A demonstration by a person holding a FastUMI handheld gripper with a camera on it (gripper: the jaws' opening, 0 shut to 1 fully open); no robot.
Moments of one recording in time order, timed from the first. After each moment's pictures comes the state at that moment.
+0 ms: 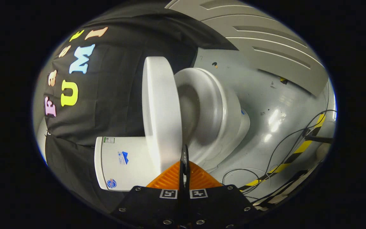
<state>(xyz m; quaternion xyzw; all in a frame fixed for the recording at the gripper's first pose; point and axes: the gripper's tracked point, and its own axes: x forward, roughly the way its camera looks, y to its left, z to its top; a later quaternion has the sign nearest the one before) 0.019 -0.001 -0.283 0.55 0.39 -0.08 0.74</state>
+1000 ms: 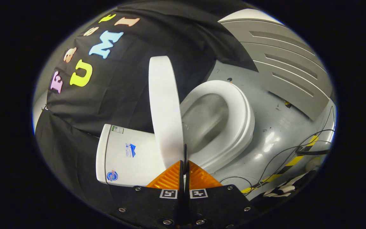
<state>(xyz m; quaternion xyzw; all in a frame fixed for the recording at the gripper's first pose) 0.031 0.030 -0.214 0.46 0.37 -0.07 0.80</state>
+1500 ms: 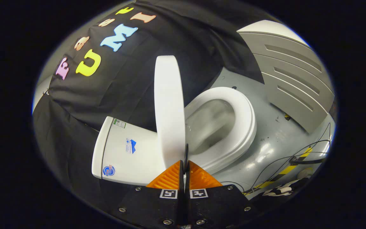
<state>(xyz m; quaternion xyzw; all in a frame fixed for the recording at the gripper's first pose) 0.036 0.047 -0.193 0.39 0.37 -0.06 0.84</state>
